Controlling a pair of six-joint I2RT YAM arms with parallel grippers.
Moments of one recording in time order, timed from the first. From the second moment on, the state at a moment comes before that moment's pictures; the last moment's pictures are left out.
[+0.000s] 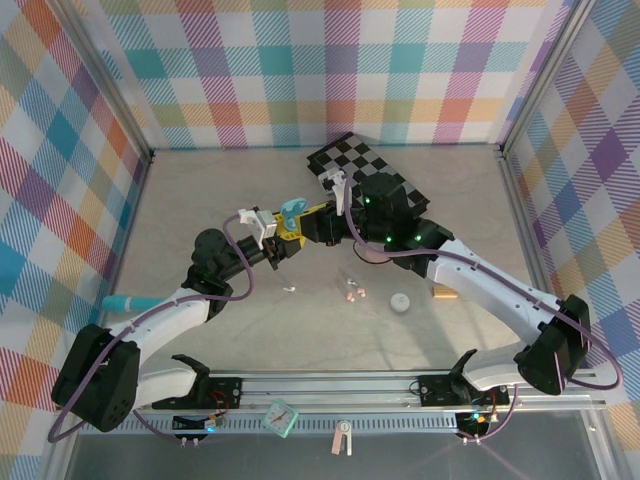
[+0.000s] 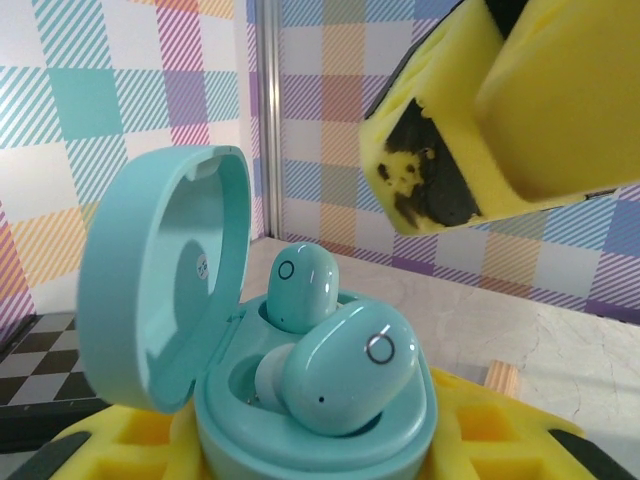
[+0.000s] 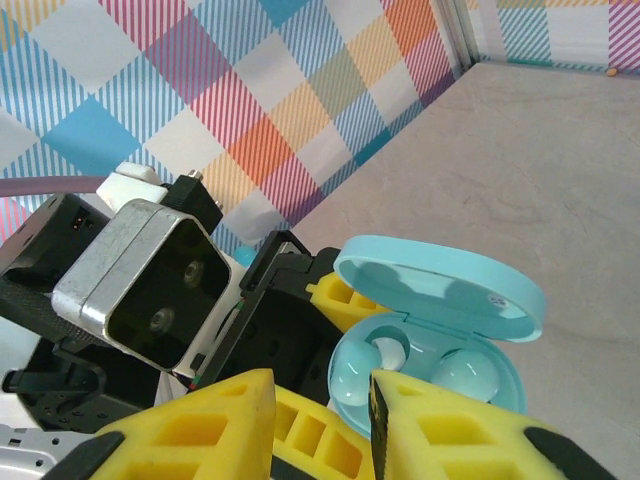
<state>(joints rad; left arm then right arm) -0.44 1.18 0.51 0.79 0.59 -0.05 0.80 1.36 1.24 -0.18 -0.39 0.39</state>
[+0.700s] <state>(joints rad) -0.44 1.18 0.51 0.75 0.55 -0.03 0.82 1.43 1.24 -0.18 -0.45 0.41</state>
